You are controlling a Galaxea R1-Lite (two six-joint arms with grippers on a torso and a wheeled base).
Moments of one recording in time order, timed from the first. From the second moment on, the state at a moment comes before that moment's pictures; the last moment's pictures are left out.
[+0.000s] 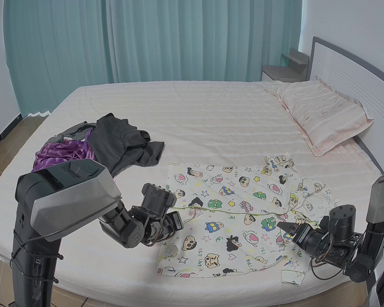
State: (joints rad) left arm -0.53 2.40 -1.04 -0.55 0.12 -0.72; right arm 0.40 2.07 -0.05 -1.47 -0.06 0.95
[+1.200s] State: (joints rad) left arm -0.68 2.22 -0.78 -0.75 0.14 -0.81; right arm 0.40 2.07 -0.05 -1.47 -0.06 0.95
